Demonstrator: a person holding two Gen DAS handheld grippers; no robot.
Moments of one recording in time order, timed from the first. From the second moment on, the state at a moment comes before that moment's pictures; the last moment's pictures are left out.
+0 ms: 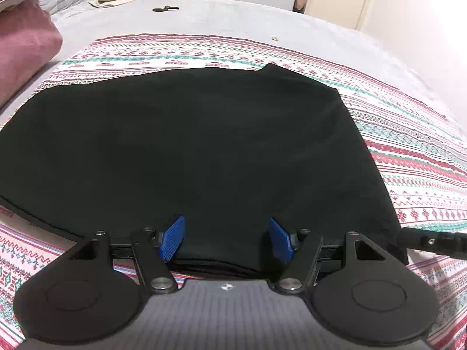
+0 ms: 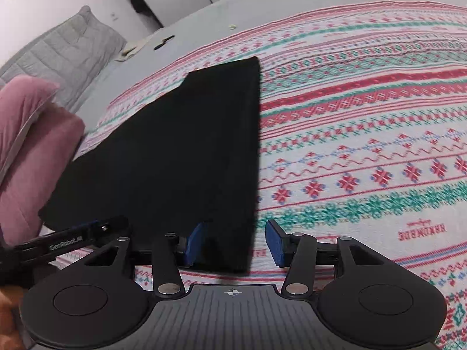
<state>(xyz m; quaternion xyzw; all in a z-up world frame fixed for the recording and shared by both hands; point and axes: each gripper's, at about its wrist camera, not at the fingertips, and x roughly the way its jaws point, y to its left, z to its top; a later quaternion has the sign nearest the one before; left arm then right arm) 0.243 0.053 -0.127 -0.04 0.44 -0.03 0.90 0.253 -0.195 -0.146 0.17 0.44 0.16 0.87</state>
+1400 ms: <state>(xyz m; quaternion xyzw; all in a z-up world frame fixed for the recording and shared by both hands) 0.245 0.054 -0.133 -0.03 0.44 -0.03 0.90 0.256 -0.207 -0.177 0.31 0.42 0.16 0.84</state>
